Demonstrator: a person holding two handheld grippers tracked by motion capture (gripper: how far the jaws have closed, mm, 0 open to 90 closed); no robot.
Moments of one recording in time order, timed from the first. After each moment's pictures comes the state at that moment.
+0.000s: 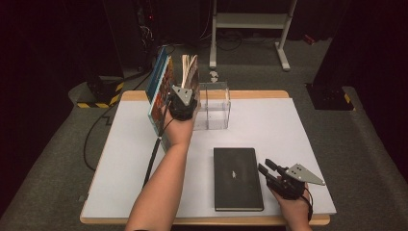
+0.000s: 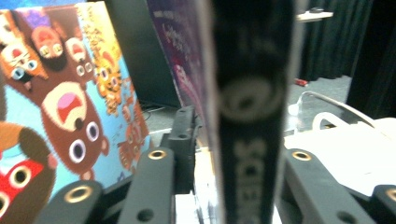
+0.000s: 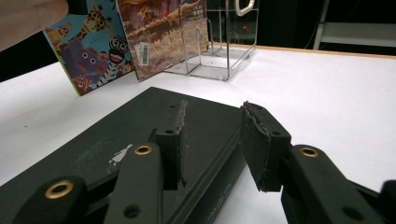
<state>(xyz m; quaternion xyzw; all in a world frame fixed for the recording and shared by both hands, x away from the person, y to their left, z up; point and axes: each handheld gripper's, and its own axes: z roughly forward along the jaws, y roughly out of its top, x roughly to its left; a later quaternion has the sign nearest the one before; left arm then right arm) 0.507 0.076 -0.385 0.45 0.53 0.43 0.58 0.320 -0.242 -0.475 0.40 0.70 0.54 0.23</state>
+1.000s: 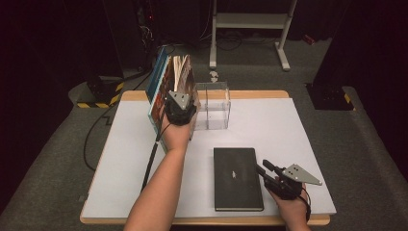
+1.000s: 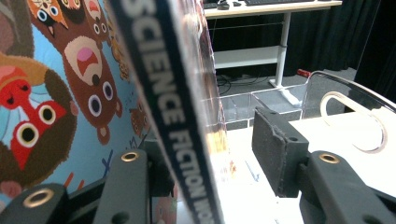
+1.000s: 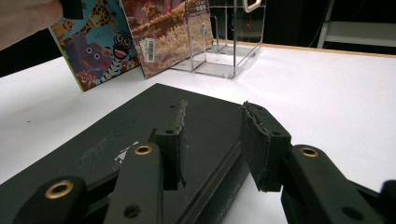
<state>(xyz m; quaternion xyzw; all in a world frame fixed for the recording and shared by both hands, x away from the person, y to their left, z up) 0.496 0.084 -0.395 0.45 0.55 0.42 0.57 0.320 -0.236 -0.476 0.39 0.71 0.54 0.23</state>
